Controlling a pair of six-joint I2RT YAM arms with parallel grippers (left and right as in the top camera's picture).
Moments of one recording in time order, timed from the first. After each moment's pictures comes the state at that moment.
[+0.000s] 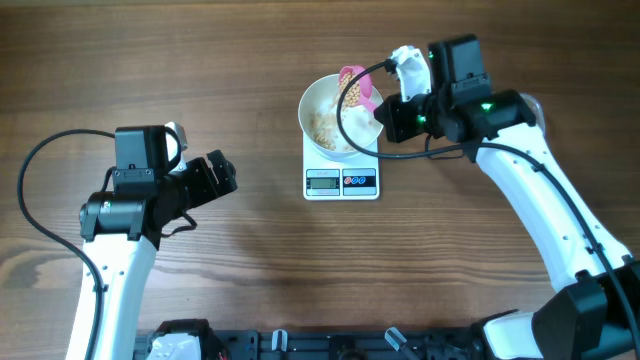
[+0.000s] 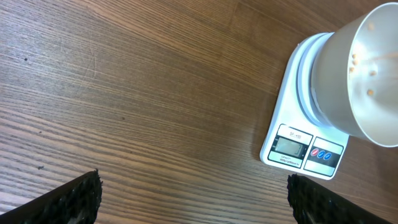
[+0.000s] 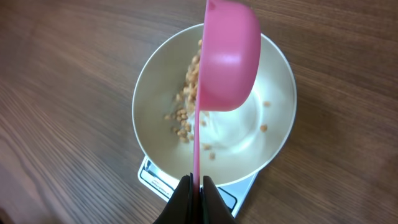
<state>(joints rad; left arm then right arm) 0.02 1.13 0.94 -0.87 0.18 -0.39 0.31 1.59 1.35 -0.70 -0.37 0.00</state>
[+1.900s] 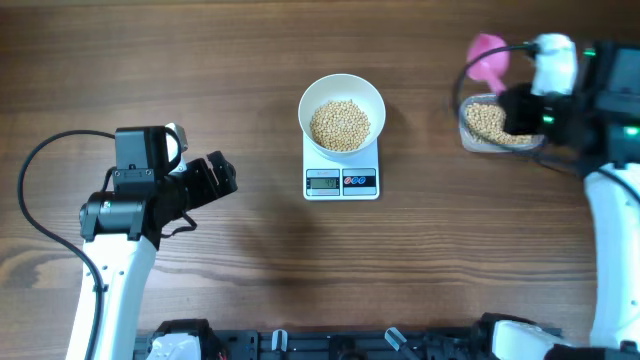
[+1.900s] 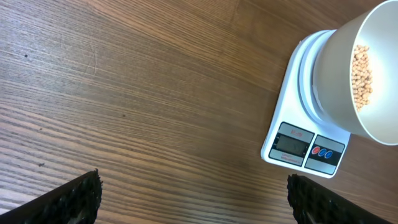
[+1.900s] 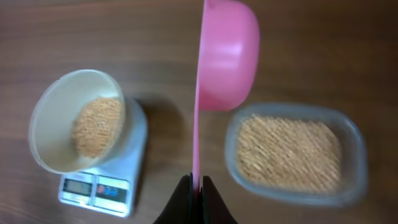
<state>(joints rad) 0.02 1.13 0.94 -0.88 0.18 -0.39 -0.21 1.38 1.36 -0.88 -0.38 -0.12</state>
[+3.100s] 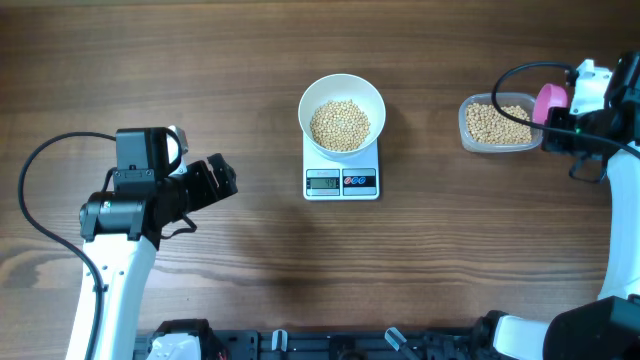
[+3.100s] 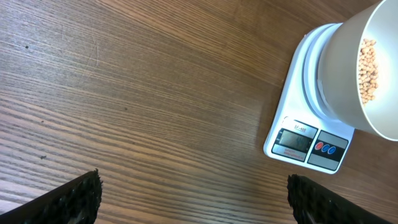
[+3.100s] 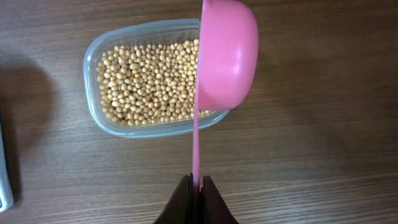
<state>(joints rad) 0.02 1.13 0.94 -0.91 0.18 -0.39 -0.34 1.49 1.36 -0.99 -0.08 -0.19</state>
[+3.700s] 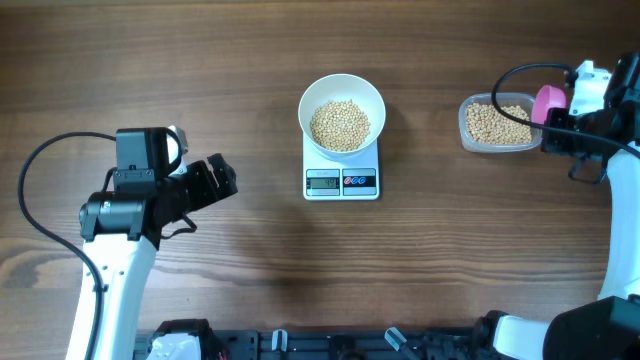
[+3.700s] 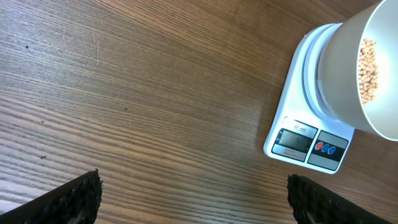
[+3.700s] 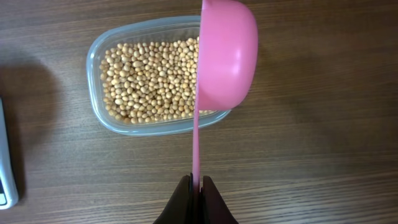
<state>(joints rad) 0.02 1.13 0.94 -0.91 0.18 -0.39 -0.34 1.49 1.36 -1.00 -0.09 -0.18</state>
